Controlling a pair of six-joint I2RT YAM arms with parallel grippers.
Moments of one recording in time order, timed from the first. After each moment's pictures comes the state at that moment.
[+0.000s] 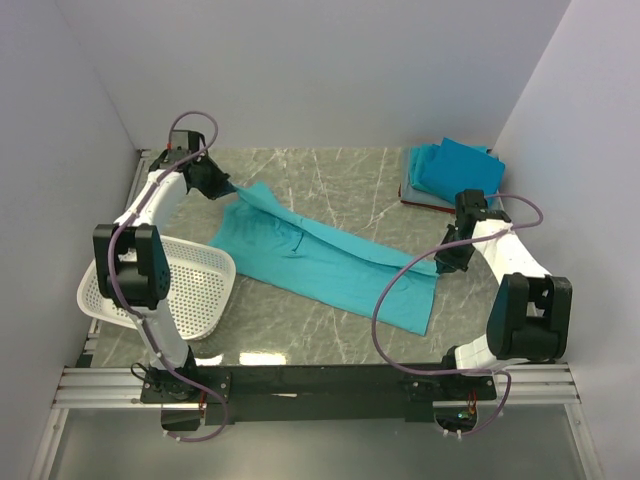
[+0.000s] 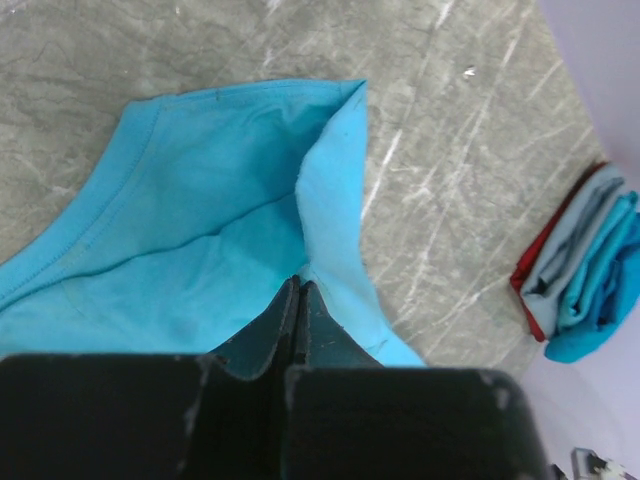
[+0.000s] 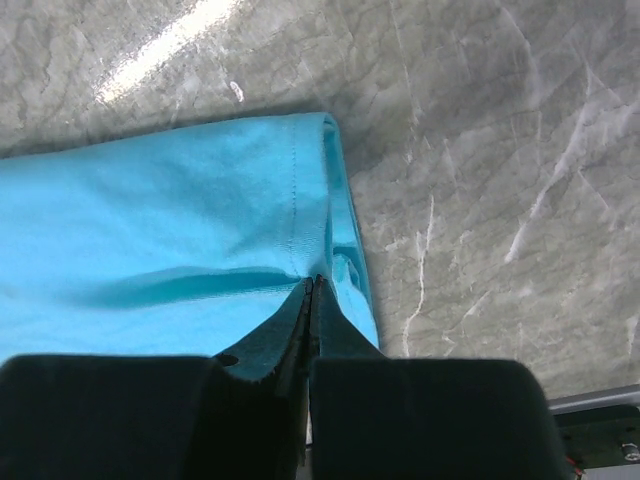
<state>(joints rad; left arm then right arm) -0.03 1.86 1.54 -0.54 0.21 -0.83 -0.07 1.47 1.01 -0.85 0.01 0.49</state>
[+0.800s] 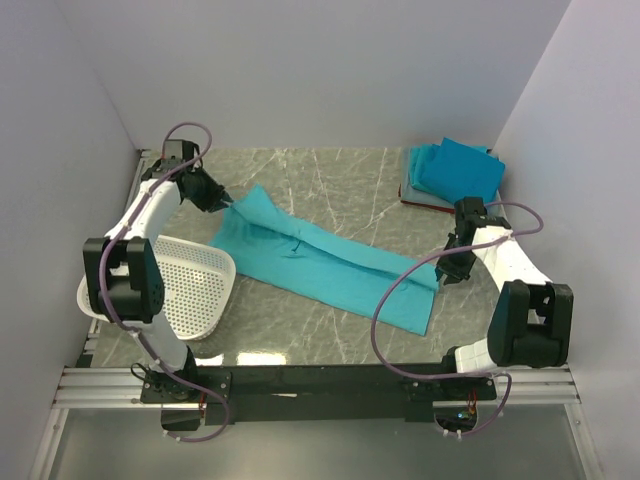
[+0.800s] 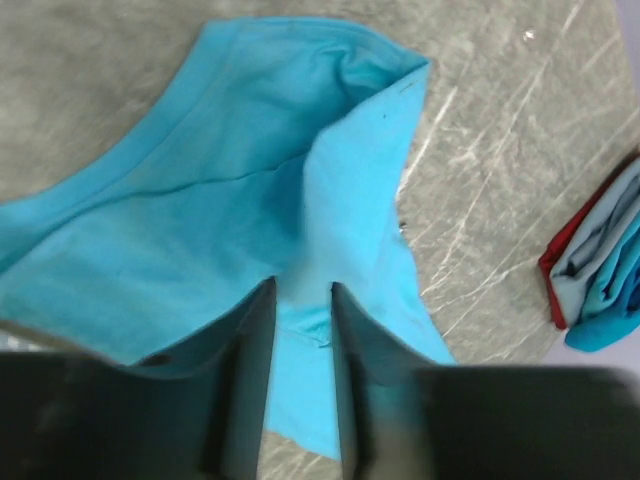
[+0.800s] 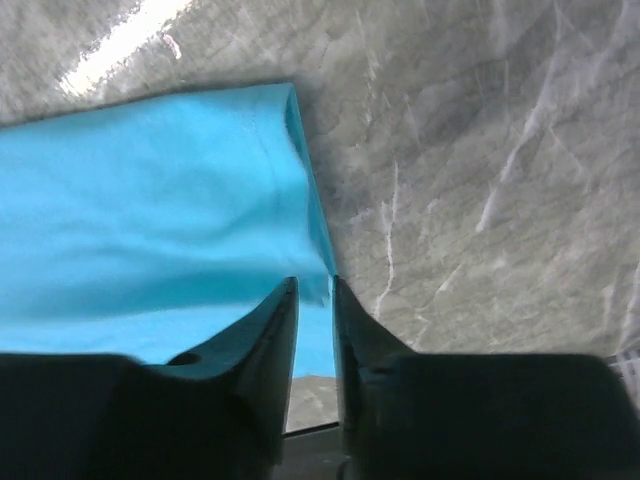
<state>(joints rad) -0.01 1.75 1.44 -0.61 0.20 -0.83 -0.07 1.43 0.95 -0.88 0.04 0.49</state>
